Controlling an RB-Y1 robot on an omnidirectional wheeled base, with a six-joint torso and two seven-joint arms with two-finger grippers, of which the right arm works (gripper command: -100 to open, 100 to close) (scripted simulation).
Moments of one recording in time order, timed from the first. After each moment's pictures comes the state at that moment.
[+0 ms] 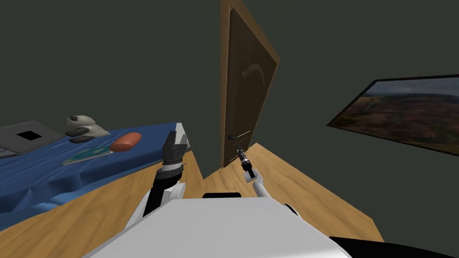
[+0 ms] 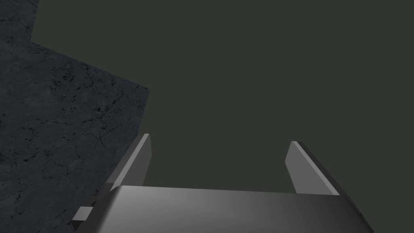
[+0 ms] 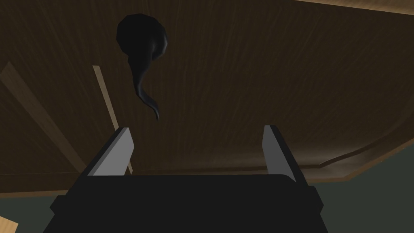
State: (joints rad) arm -0.20 -0.10 0.06 -0.89 0.28 -0.71 -0.21
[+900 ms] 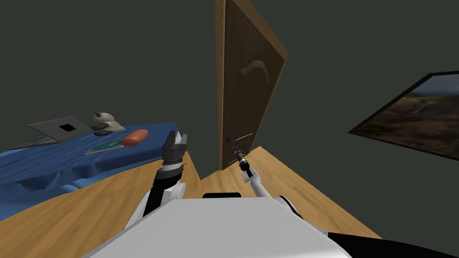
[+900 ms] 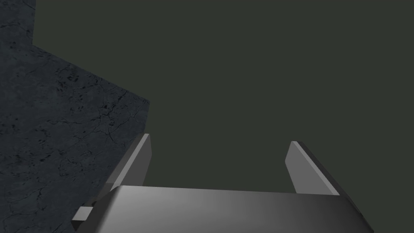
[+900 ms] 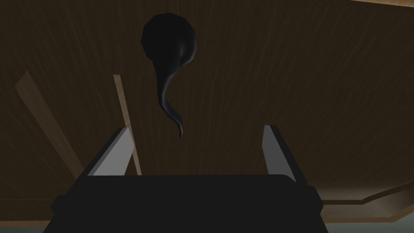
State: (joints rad) arm -0.28 -0.08 0.07 -0.72 0.31 -0.73 -0.22
